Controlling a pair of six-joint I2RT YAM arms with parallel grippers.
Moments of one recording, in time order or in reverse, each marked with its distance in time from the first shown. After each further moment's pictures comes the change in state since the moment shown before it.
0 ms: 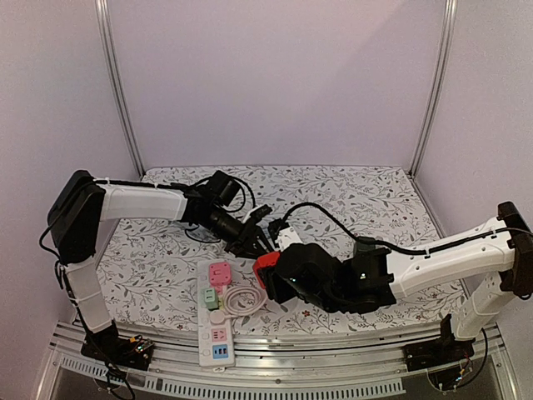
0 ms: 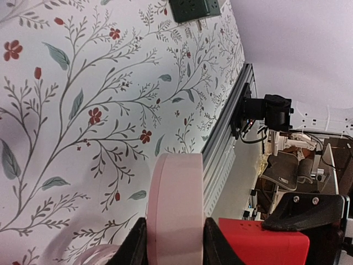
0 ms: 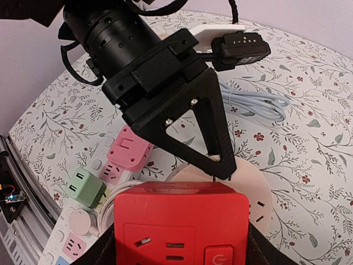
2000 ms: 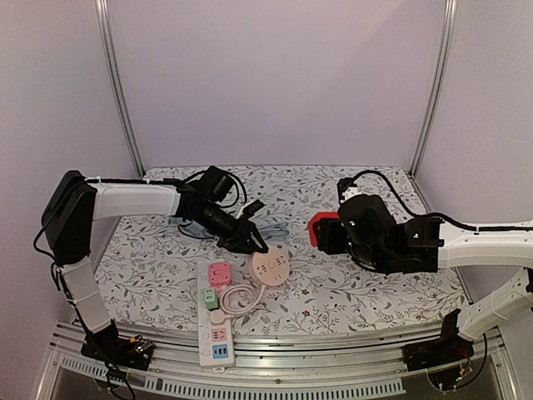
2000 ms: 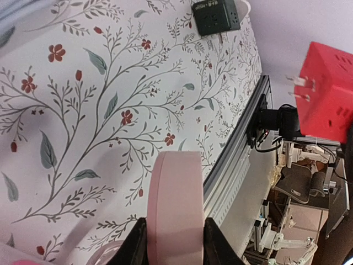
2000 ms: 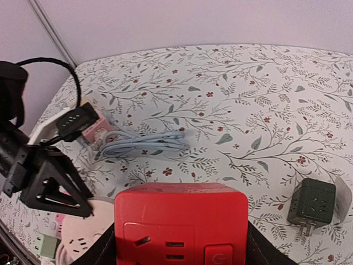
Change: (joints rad) left arm 0.035 -0.030 0.005 -0.064 -0.085 0.027; right arm -0.239 -0.295 -0.146 -0.051 0.003 0.081
